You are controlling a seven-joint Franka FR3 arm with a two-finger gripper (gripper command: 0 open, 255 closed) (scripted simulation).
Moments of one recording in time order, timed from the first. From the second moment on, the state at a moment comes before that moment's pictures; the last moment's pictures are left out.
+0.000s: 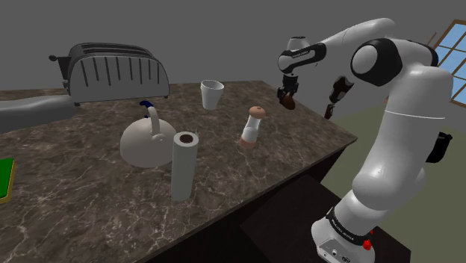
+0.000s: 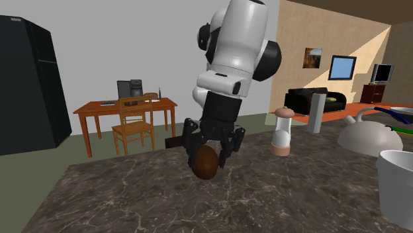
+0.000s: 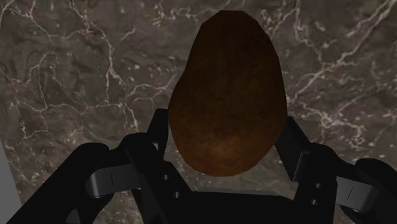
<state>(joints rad) -0.27 0.35 -0.27 -1.70 -0.17 2.07 -0.30</state>
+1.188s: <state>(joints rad) -0.27 0.30 -0.28 -1.53 -0.17 1.86 -0.34</state>
